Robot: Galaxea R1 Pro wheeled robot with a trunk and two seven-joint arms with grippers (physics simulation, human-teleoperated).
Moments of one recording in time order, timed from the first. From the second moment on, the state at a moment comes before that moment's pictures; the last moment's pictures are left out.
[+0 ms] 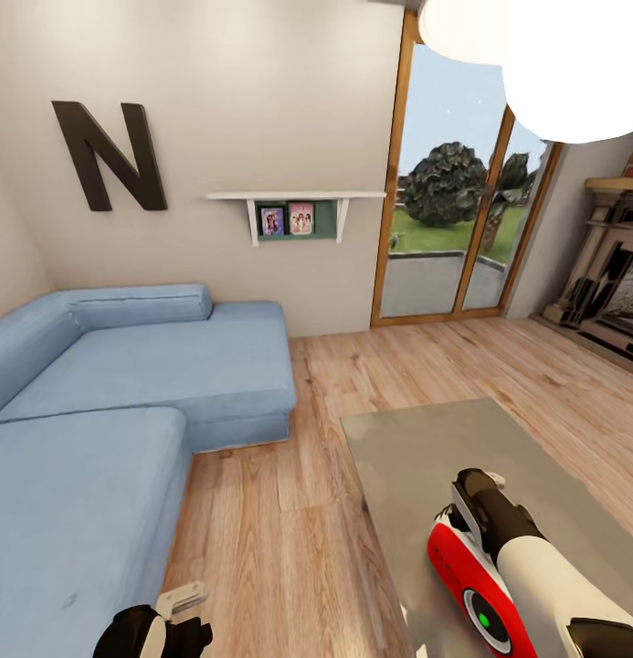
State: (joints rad) left arm -0.11 -0.11 0.19 -1.25 0.15 0.96 0.19; right arm -0.75 -0.07 -0.07 -0.54 0.18 0.88 -0.23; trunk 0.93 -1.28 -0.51
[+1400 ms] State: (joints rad) left arm -0.11 -0.11 0.19 -1.25 0.15 0.96 0.19; right arm -0.75 -0.07 -0.07 -0.54 0.17 0.88 -0.23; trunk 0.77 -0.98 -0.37
